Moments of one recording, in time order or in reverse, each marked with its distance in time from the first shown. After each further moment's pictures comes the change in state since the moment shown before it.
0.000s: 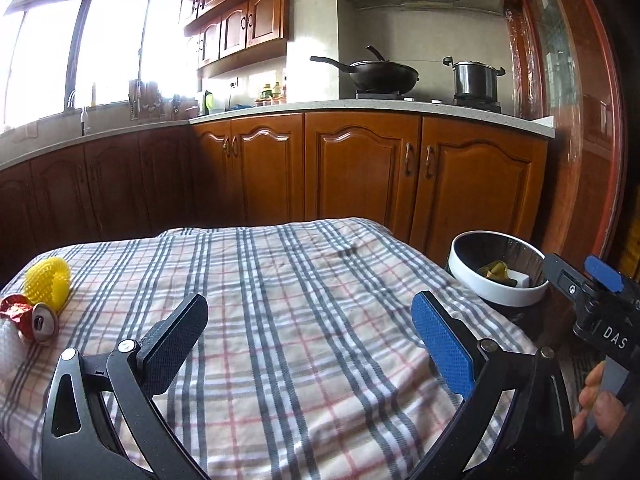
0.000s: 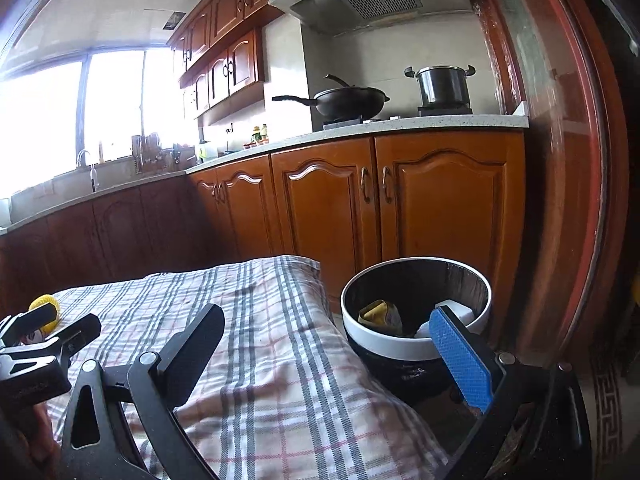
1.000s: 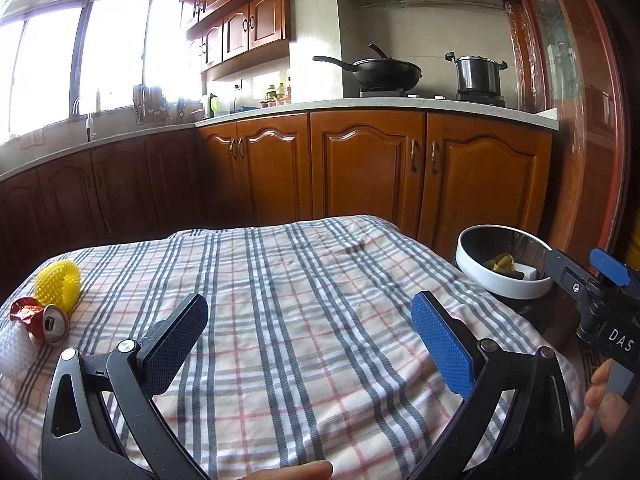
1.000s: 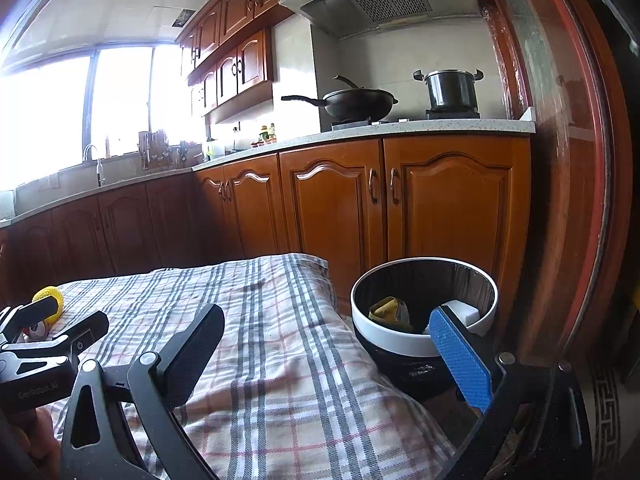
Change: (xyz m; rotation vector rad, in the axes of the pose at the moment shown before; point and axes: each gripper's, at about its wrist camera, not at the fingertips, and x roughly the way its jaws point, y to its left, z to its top) left arm -0.005 -0.002 -0.004 0.018 0.001 0.022; right arm -0.005 0.008 -0.002 -0.011 -0.001 0.018
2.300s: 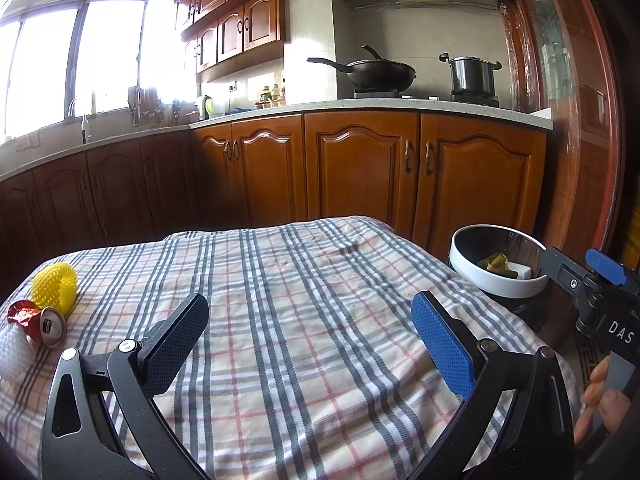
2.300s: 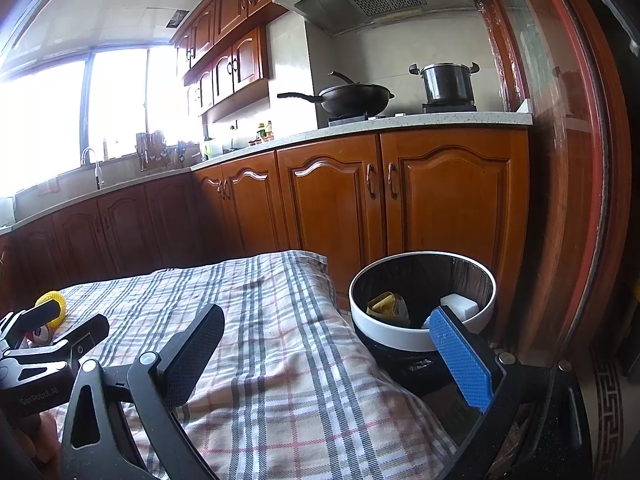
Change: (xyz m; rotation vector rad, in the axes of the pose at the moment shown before) left arm -0.002 -0.001 -0.001 0.007 -0.001 -0.018; right arm -0.002 -0.004 0.000 0.020 0.016 0.002
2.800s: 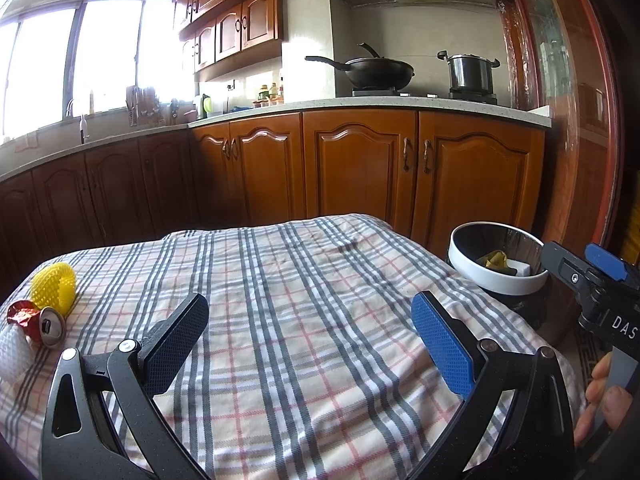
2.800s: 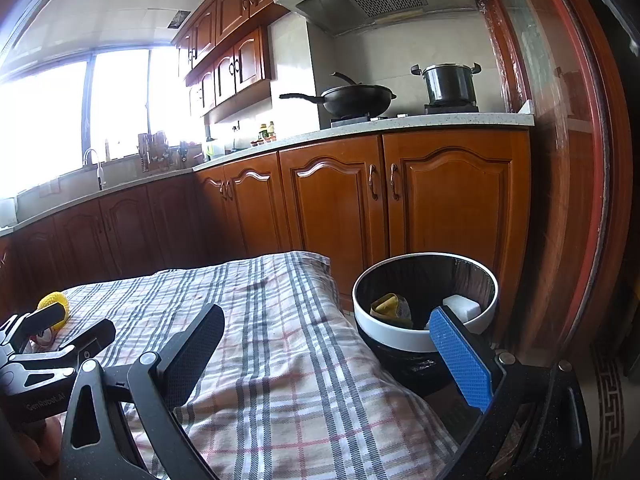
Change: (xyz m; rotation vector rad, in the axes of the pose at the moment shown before) left arm 0.000 0.001 -0.001 0.005 0.006 -0.004; right arm -0.001 0.003 0.002 -0.001 0.001 0.005
